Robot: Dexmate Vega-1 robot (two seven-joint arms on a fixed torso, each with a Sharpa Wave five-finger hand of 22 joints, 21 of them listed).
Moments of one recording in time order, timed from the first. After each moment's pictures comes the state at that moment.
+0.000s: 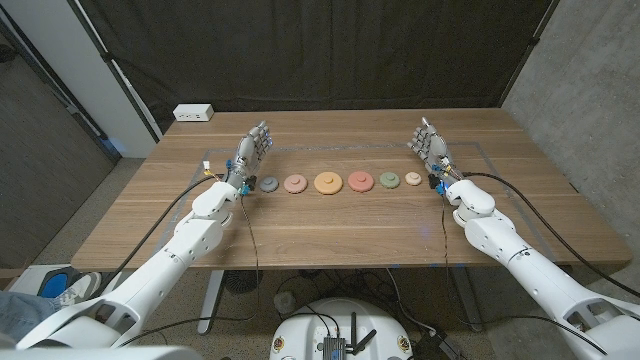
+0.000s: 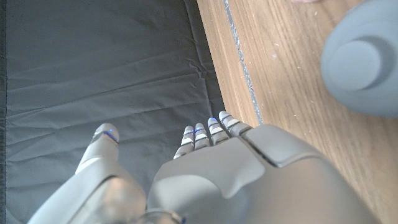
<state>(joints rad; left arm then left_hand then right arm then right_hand) 0.85 0.52 0.37 -1.31 -0.66 -0.29 -0.04 0.11 -0.02 0.52 -0.16 0.17 -0.01 0.02 0.18 0.17 -0.01 -0.01 0.19 0.18 -0.01 -0.02 0.18 0.17 0.02 -0.03 0.18 0.17 -0.85 -0.52 -0.37 -1.32 0.64 0.29 0.01 0.27 0.04 0.24 -0.10 0.17 0.00 0.11 0.19 0.18 0.03 0.07 0.19 0.19 -0.04 0.04 0.23 0.38 0.18 0.01 0.26 0.17</state>
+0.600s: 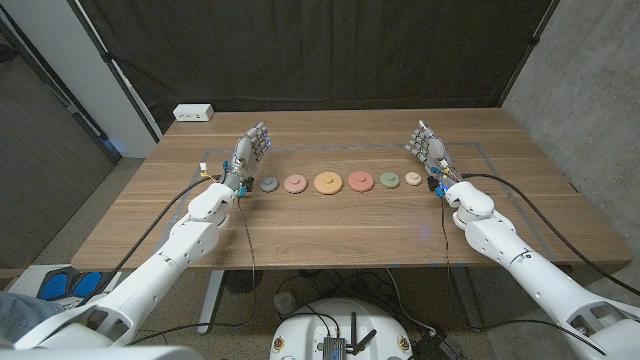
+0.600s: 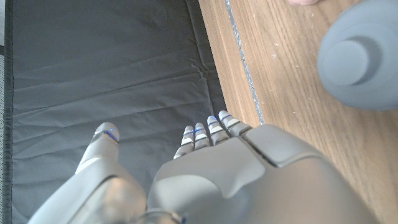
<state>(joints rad) 0.88 0.54 0.35 -1.35 -0.66 -0.29 -0.03 0.11 -0.02 0.52 -0.16 0.17 0.00 0.03 0.18 0.17 -0.01 -0.01 0.20 0.18 0.02 -0.02 0.19 0.17 0.03 -0.03 0.19 0.17 -0.87 -0.53 -0.38 -1.34 0.60 0.28 -0.02 0.26 0.04 0.24 -0.11 0.17 0.06 0.07 0.21 0.19 0.12 0.05 0.22 0.19 0.12 0.02 0.29 0.38 0.30 0.02 0.28 0.18</state>
